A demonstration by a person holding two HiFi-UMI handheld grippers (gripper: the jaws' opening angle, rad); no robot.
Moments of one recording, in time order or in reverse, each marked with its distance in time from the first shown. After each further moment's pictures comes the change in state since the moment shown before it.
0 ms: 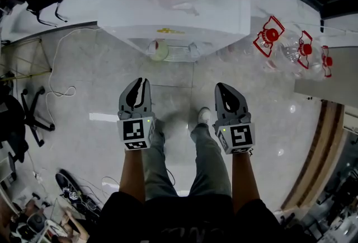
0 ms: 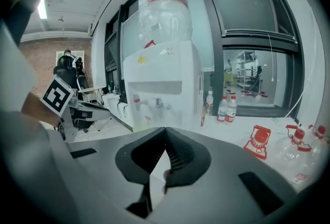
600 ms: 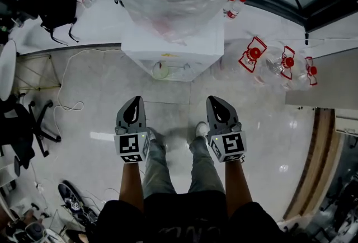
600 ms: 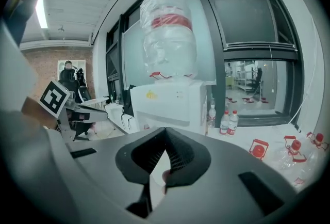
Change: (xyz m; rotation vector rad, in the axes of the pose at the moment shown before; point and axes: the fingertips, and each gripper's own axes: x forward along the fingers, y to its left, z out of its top) left arm -0.087 0.011 0.094 -0.006 -0.039 0.012; right arm -0.051 0.030 0.101 0.024 -0.057 0.017
